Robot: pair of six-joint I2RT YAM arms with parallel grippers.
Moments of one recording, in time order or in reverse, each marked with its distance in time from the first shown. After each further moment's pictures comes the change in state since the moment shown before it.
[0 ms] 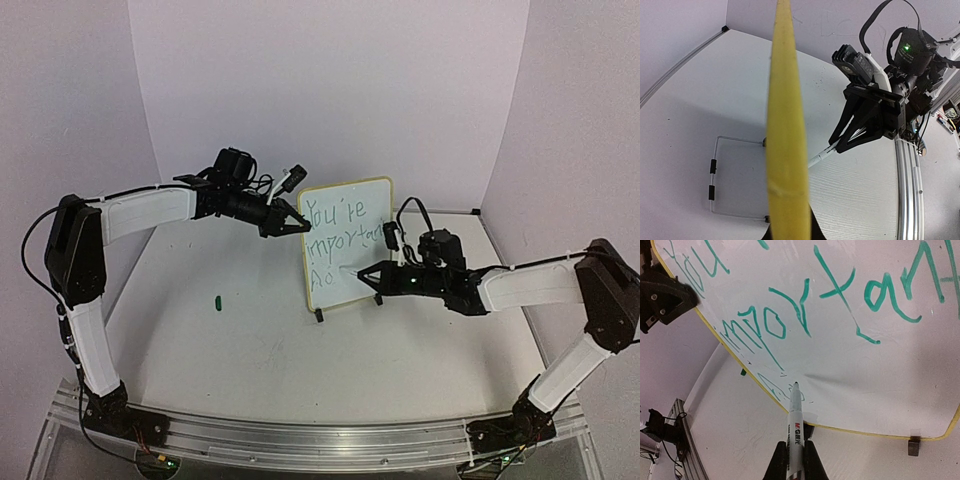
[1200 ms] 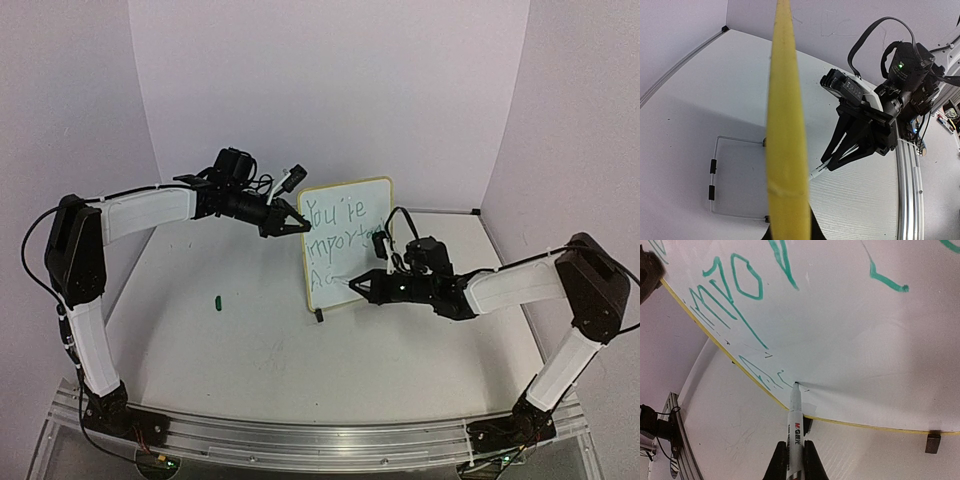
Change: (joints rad) left arm 0.000 0.000 0.000 0.000 0.000 0.000; right arm 0.036 0.101 0.016 0.038 0.023 0.021
